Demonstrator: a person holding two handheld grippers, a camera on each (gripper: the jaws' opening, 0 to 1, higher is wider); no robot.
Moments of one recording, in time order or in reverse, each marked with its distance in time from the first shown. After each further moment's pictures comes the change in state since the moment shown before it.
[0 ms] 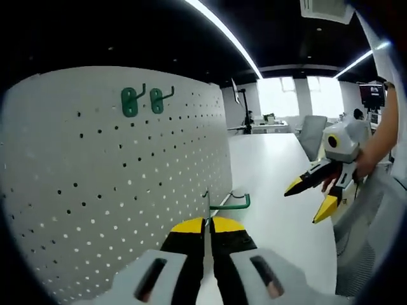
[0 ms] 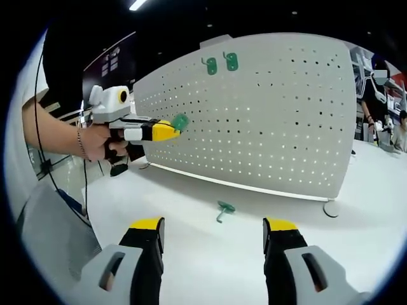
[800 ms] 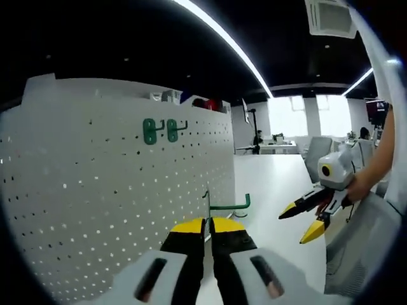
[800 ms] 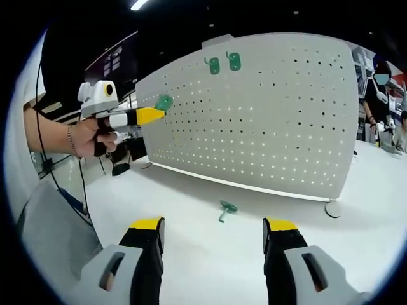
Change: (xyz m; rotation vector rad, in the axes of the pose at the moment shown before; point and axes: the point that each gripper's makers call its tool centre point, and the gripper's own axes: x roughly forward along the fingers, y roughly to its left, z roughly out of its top) left arm -0.035 0.002 0.033 -0.056 -0.128 0.062; right arm 0.001 0.003 -0.001 -0.006 0.003 0.012
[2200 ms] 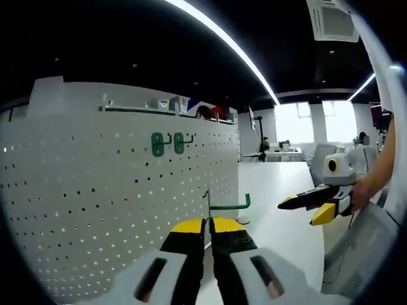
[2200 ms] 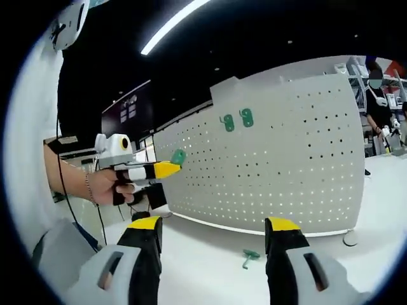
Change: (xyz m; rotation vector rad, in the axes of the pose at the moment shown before) left arm -0.012 0.000 0.009 -0.015 -0.026 0.041; right arm -0.019 0.032 0.075 0.053 -0.346 0.126
